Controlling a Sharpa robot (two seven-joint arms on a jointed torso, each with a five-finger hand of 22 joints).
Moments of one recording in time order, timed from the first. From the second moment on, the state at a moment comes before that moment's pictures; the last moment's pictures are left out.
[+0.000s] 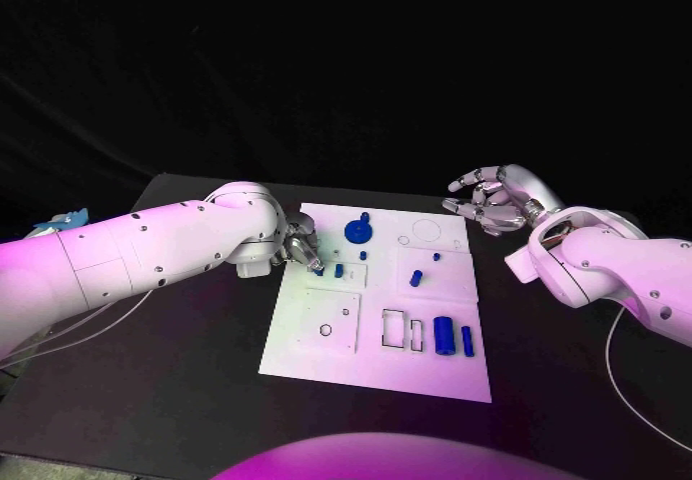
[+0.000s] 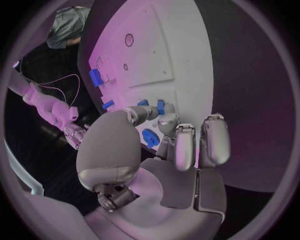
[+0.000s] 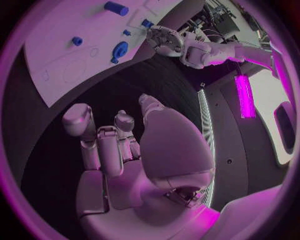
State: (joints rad) left arm 1.21 -0.74 -0.01 1.38 -1.13 0.25 -0.53; left_hand 1.13 -0.22 0.79 0.18 0.40 0.81 0.07 0.86 0.64 1.29 -0.02 1.20 0.91 1.46 -0.07 1.52 1.31 0.08 1.36 0.04 1.45 1.26; right arm 1.26 -0.83 -0.13 1.48 -0.81 -0.52 0.10; right_hand 1.34 -0.10 0.14 0.29 0.32 0.67 0.19 0.42 0.31 1.07 0.11 1.25 0.98 1.47 0.04 1.48 1.30 0.11 1.26 0.14 1.06 1.18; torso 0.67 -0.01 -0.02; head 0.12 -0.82
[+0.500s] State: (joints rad) left arm 1.21 -0.74 -0.01 1.38 -1.13 0.25 -0.53; left_hand 1.12 -0.22 0.79 0.18 0.41 0.82 0.07 0.86 0.64 1.30 -0.02 1.21 0.92 1.47 -0.07 1.53 1.31 0.08 1.36 0.04 1.45 1.27; right arm 1.26 -0.83 -0.13 1.48 -0.81 -0.52 0.10; right_hand 1.33 -0.10 0.14 0.29 0.33 0.67 0.19 0.42 0.31 1.07 0.11 1.25 0.98 1.47 0.04 1.48 1.29 0.11 1.26 0.14 1.06 1.18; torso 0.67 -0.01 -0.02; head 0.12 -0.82
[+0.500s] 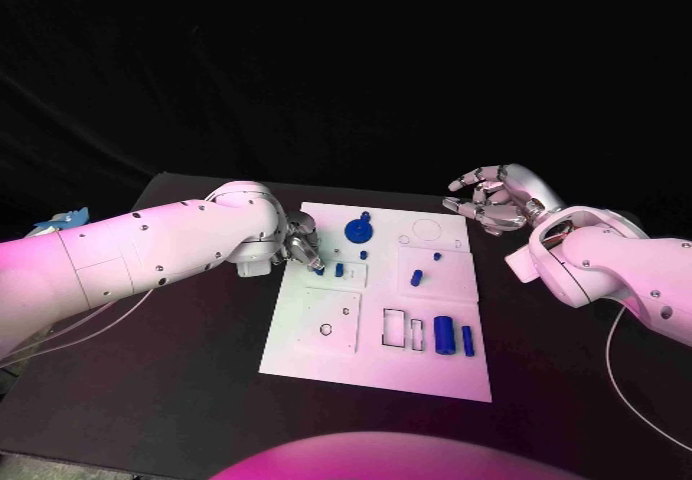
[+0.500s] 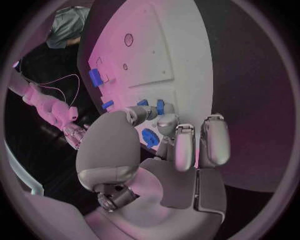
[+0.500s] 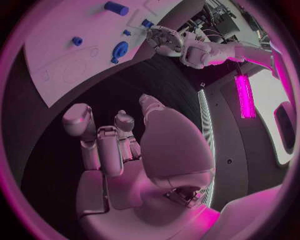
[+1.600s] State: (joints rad) left arm 1.21 -0.72 -0.01 1.36 -1.13 0.25 -0.53; left_hand 1.03 -0.19 0.68 0.15 0.38 0.87 0.02 0.87 0.59 1.34 -0.03 1.23 0.98 1.47 -0.08 1.54 1.31 0.08 1.37 0.03 1.45 1.28; right arm 1.26 -0.83 -0.13 1.48 -0.81 -0.52 0.10; right_hand 1.33 -0.10 0.14 0.29 0.33 0.67 0.19 0.42 0.31 1.07 0.11 1.25 0.97 1.47 0.04 1.48 1.29 0.11 1.26 0.14 1.06 1.18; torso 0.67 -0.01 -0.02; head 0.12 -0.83
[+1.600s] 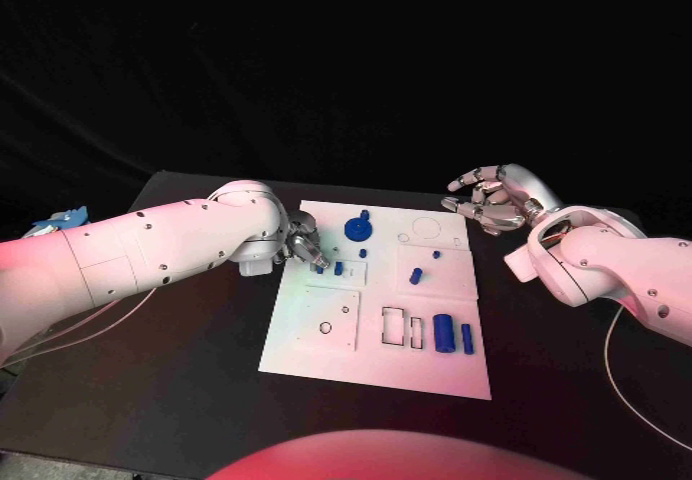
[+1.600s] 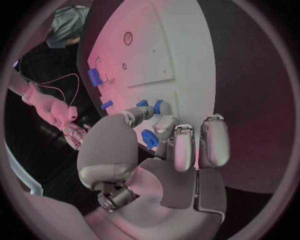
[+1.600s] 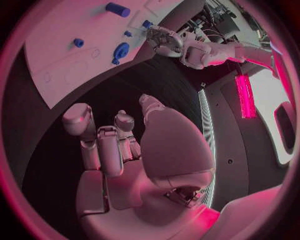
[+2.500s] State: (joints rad) left arm 1.20 -0.74 -0.01 1.36 -1.12 0.25 -0.53; left_hand 1.01 -0.21 0.53 0.25 0.38 0.88 0.03 0.86 0.57 1.34 -0.03 1.23 0.99 1.47 -0.08 1.54 1.31 0.08 1.37 0.03 1.45 1.28; right arm 1.25 -0.83 -0.13 1.48 -0.81 -0.52 0.10; right_hand 1.33 -0.10 0.14 0.29 0.33 0.67 0.19 0.42 0.31 1.06 0.11 1.25 0.97 1.47 0.04 1.48 1.28 0.11 1.25 0.14 1.05 1.17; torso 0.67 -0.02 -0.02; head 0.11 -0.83
